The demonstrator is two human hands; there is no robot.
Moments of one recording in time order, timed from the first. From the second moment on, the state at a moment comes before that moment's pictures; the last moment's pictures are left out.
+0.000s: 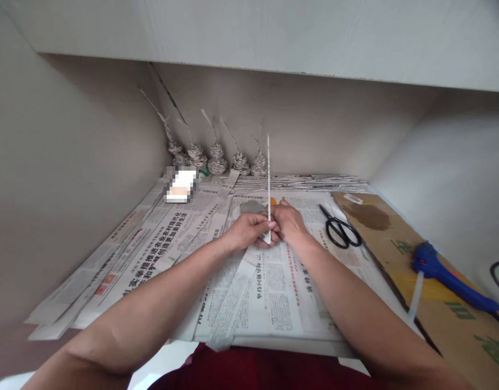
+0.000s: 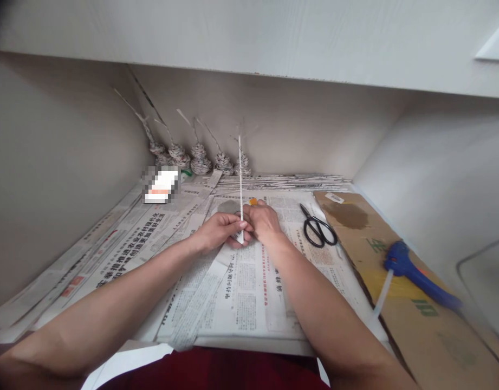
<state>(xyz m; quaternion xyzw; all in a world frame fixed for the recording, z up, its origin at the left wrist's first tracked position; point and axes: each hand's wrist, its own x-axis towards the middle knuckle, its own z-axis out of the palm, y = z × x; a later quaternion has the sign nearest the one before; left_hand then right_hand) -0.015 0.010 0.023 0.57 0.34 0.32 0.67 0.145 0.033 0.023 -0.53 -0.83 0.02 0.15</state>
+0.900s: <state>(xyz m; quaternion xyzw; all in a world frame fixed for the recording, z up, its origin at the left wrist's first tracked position) -0.016 0.012 0.019 0.56 0.36 0.33 0.67 0.145 0.027 0.044 -0.41 -0.61 0.55 0.38</state>
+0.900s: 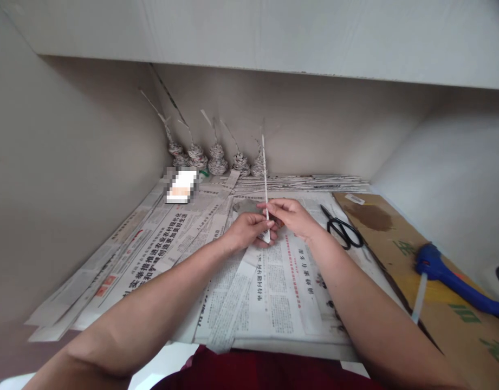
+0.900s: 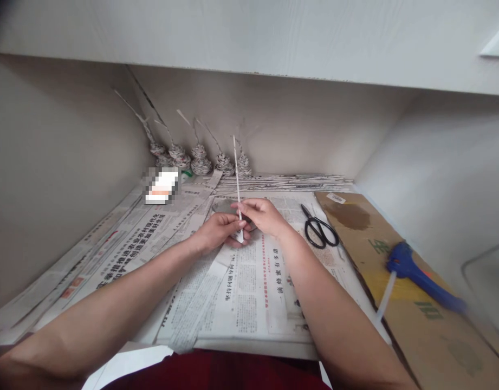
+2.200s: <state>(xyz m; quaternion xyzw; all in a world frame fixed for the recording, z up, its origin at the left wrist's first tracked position) -0.015 0.009 0.021 0.60 0.34 0.31 0.66 0.139 0.031 0.039 -0.42 -0.54 0.54 0.49</state>
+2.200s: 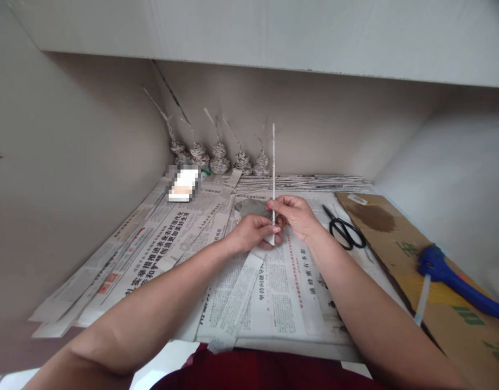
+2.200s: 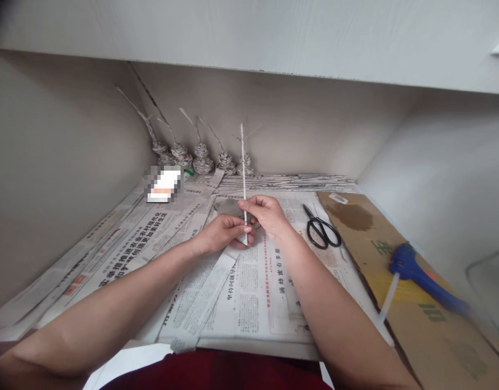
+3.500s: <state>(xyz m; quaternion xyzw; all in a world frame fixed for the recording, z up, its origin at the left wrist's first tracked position) -0.016 0.011 0.021 0.59 0.35 0.31 0.66 0.150 0.031 0.044 -0.41 -0.56 0.58 0.41</state>
